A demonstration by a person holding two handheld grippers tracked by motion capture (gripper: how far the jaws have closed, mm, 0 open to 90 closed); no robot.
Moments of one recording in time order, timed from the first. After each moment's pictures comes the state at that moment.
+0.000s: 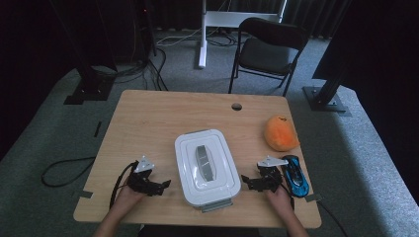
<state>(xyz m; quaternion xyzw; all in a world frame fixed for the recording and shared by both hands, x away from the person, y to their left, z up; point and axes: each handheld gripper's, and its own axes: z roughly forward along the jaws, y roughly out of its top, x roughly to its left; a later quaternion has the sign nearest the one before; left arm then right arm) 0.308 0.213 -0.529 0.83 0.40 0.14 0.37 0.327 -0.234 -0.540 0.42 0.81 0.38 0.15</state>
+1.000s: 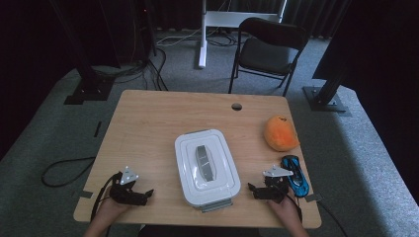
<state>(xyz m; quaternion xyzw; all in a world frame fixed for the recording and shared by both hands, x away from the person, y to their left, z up) 0.281 0.259 -0.547 0.83 0.43 0.18 0.32 0.299 -0.248 -0.550 0.44 0.81 0.35 0.19</state>
